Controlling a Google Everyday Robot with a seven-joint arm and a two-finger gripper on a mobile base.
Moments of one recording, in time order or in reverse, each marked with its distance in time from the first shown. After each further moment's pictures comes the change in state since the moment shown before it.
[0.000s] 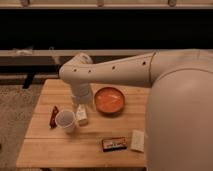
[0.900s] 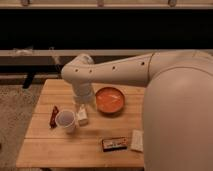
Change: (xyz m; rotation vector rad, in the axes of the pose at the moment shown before) arm -0.015 -0.024 0.015 0.021 0.013 0.040
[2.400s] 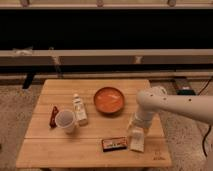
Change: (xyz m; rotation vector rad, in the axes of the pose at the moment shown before) arm 0.085 -0.247 0.115 -0.114 0.125 0.338
